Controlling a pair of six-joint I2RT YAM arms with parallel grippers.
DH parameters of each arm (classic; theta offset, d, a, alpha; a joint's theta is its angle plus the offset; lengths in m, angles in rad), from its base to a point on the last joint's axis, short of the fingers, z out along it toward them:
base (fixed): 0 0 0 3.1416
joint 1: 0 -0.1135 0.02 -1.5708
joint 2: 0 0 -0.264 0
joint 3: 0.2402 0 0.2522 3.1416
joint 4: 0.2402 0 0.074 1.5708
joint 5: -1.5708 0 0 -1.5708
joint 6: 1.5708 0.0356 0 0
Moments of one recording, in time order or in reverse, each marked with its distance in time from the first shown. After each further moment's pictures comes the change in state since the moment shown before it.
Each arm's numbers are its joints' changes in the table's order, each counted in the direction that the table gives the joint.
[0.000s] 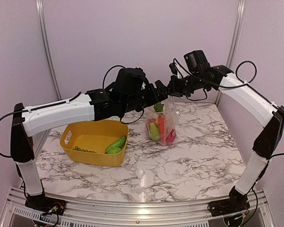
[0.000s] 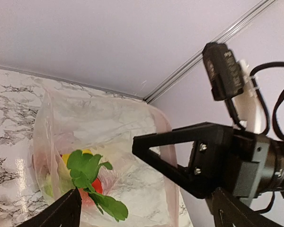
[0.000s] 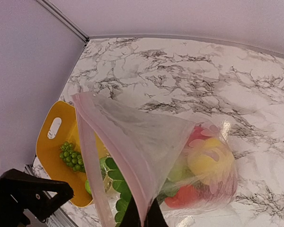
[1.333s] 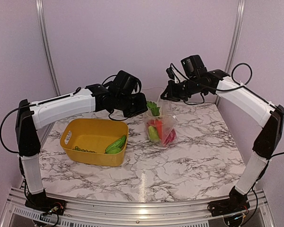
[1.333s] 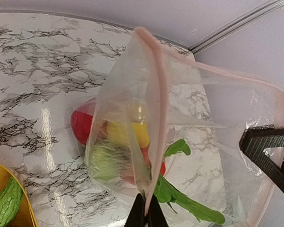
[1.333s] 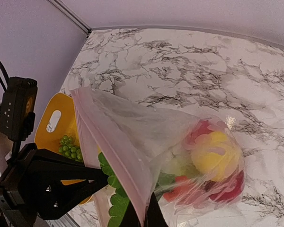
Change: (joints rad) left arm -0.158 -0.035 0.019 0.294 -0.267 0.037; right arm -0.013 0.011 -0.086 -0.058 0.030 -0.001
